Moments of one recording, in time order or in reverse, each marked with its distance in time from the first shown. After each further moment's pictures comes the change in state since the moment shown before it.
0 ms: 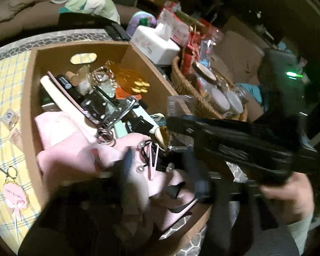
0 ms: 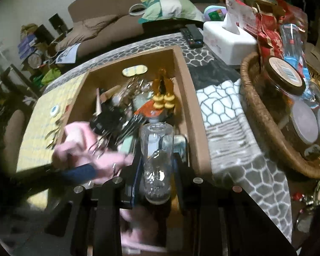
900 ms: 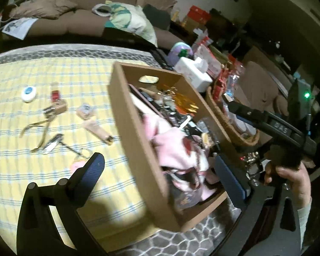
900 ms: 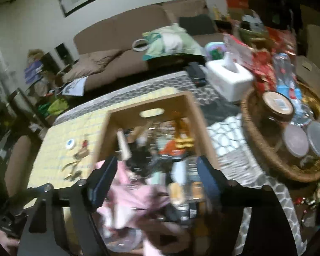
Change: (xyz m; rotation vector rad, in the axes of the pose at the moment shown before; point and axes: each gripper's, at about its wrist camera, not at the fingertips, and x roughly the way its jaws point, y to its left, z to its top) left arm -0.122 0.083 -0.030 -0.130 -0.149 0.125; right arm -0.055 0.049 0.017 0.015 -0.225 0.033
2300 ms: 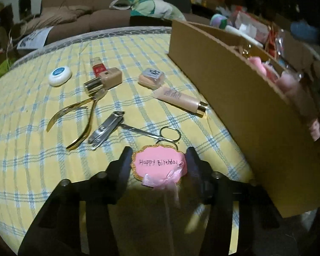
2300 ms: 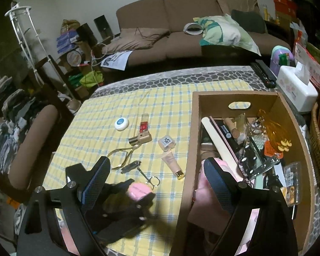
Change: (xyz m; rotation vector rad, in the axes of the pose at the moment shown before) left arm 0.080 0.098 -0.046 0.158 0.048 0.279; right arm 0.064 0.145 -0.013 -0.156 0.106 0.164
